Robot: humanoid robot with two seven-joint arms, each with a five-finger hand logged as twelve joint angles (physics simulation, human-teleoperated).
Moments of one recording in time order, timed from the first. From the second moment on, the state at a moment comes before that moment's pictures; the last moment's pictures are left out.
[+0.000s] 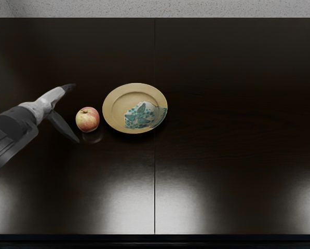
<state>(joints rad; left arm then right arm) -0.89 0.80 -0.31 -1.71 0.93 0.39 0.61 0.09 -0.03 0.14 0.12 0.05 0.13 -0.42</state>
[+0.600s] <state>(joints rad) -0.86 0.61 -0.28 -1.52 1.09 0.47 0.61 0.10 -0.03 0.14 0.12 0.05 0.13 -0.42</state>
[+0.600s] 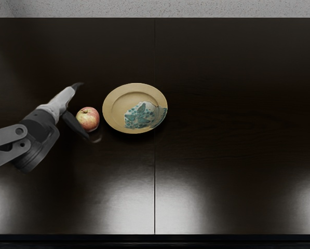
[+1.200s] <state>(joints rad) -0.83 0.58 -0.28 -1.51 1.10 0.49 0.61 0.10 -0.04 0.14 0.12 0.05 0.13 -0.42</state>
